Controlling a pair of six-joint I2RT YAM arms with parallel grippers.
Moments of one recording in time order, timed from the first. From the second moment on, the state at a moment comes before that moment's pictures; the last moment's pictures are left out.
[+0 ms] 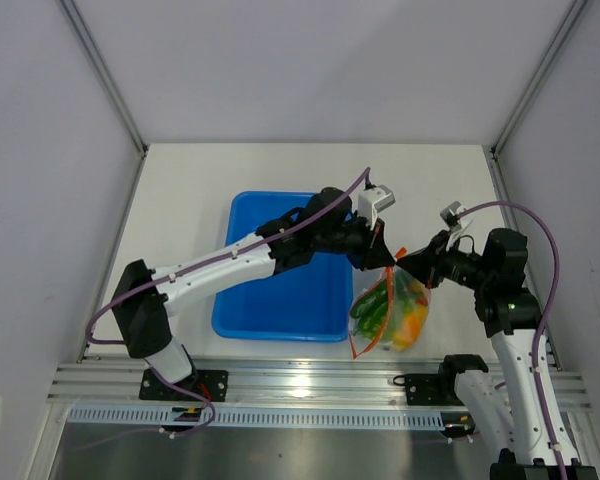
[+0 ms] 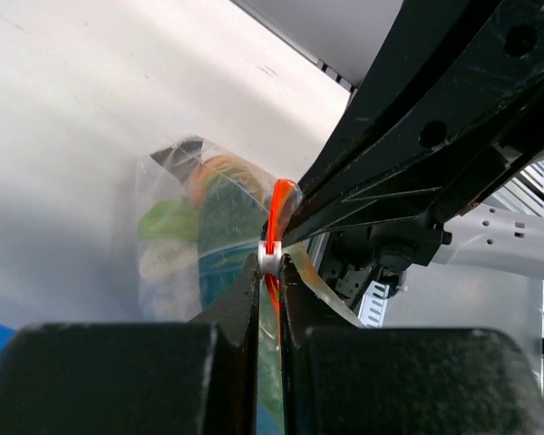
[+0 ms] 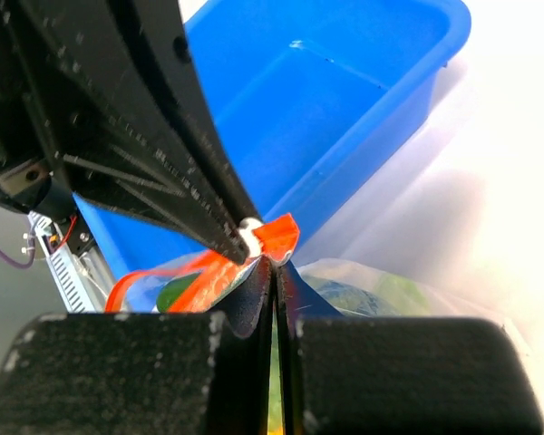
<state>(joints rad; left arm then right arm) -1.00 1.64 1.43 -0.18 0.39 -0.38 0.02 0.68 0.77 -0.47 -0.88 0.06</state>
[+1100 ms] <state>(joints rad) -1.08 1.55 1.39 -0.34 0.29 -0.41 0.02 0.73 0.92 -0.63 -0.83 0.08</state>
